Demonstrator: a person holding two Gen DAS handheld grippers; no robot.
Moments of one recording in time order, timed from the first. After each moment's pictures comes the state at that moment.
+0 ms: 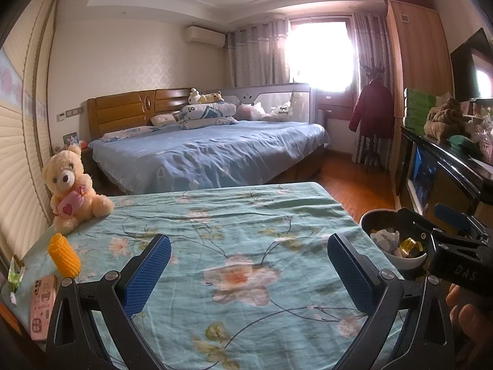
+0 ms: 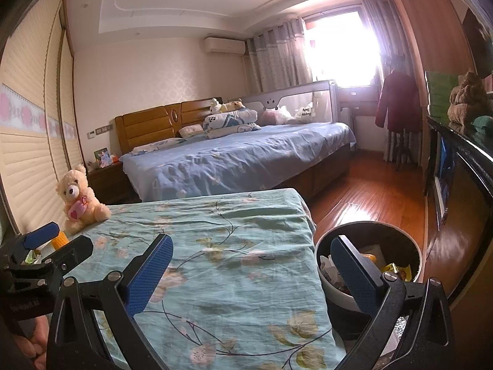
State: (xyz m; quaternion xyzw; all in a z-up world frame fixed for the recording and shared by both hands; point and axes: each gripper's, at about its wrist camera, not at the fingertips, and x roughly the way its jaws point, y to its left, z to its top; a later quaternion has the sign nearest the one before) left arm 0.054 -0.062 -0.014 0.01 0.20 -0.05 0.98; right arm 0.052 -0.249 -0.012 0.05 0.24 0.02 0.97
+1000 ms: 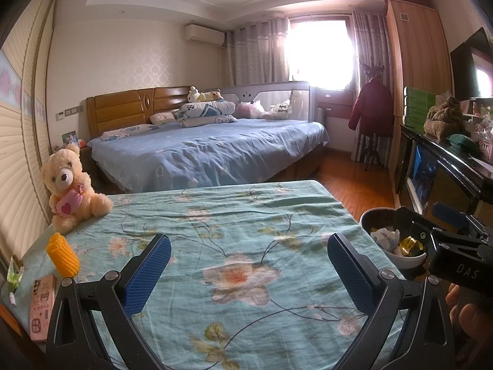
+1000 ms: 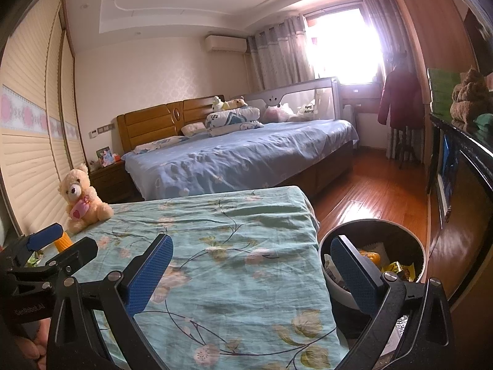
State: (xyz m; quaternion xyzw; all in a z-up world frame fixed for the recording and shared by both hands) left arm 0.056 -0.062 -0.014 0.01 0.20 -0.05 0.98; right arm 0.053 -0.247 -0.015 0.06 0.25 0.03 0.97
